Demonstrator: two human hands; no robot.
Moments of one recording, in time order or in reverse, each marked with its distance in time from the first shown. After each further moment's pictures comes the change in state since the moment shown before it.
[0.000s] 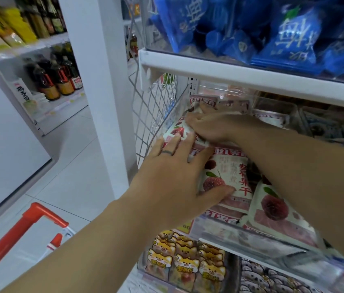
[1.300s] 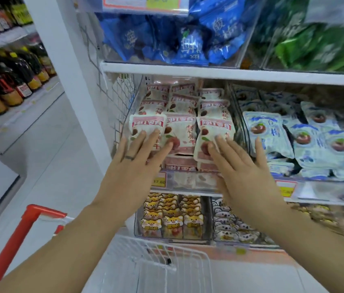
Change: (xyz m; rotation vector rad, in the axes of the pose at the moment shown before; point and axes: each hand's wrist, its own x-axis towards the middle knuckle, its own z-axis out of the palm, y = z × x) left_hand -0.048 -0.019 0.025 0.211 0.245 0.239; right_hand -0.223 0.026 0.118 -0.290 0.624 0.040
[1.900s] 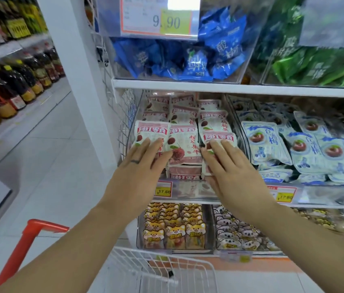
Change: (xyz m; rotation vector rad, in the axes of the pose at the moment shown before) left_hand 0.010 -0.010 0.003 -0.031 0.048 0.026; right_hand 0.019 -0.004 0.016 0.005 -0.029 0.017
